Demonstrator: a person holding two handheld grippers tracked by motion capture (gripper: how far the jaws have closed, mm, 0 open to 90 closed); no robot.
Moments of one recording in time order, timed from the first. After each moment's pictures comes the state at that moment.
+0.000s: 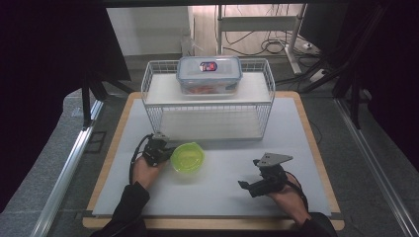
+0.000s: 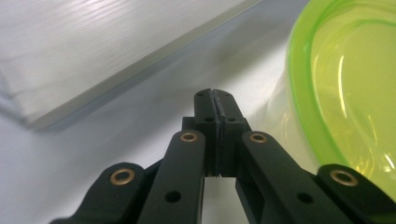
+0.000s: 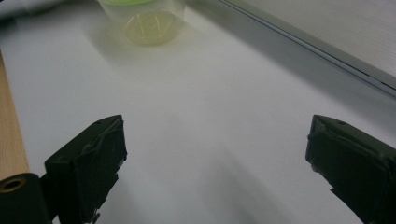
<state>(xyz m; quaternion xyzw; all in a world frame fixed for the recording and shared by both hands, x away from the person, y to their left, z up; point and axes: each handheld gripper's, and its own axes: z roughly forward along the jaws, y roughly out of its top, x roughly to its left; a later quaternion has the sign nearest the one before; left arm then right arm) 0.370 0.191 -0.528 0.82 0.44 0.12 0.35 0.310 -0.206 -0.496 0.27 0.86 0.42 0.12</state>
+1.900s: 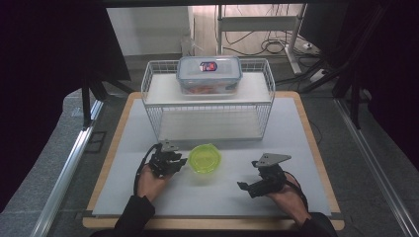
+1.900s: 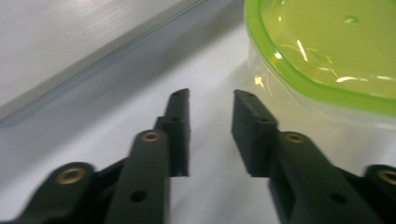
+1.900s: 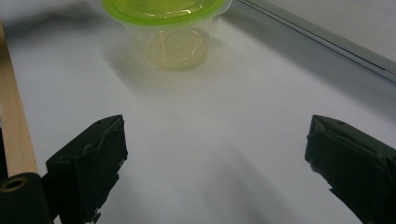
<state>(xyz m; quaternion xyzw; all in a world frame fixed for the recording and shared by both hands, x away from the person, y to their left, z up) 0.326 0.156 -0.513 0.82 0.41 0.15 0.35 0.311 -0.204 -0.498 0.27 0.87 0.41 0.10</state>
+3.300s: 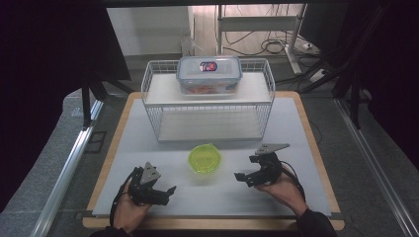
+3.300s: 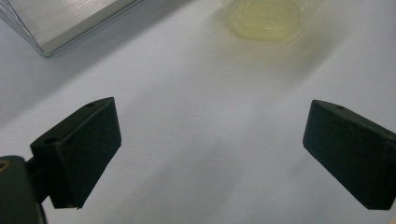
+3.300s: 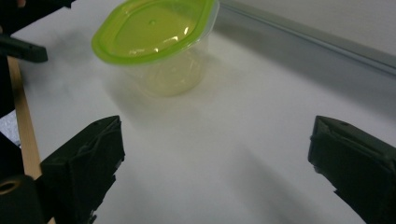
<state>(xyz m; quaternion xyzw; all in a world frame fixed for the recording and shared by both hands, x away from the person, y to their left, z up) 0.246 0.185 -0.516 0.83 0.39 0.20 0.35 0.338 -0.198 -0.492 0.32 0.84 0.43 0.04</state>
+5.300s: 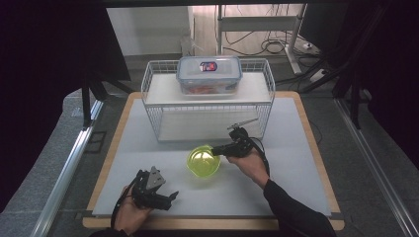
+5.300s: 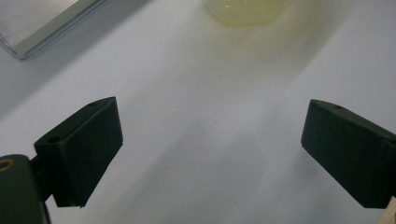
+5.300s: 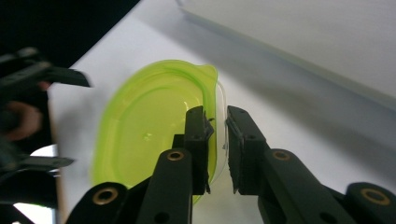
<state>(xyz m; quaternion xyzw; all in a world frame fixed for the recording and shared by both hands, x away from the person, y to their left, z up) 0.242 0.176 -0.523 0.85 0.36 0.21 0.32 0.410 -0.120 -0.489 0.35 0.83 0.42 -0.07</state>
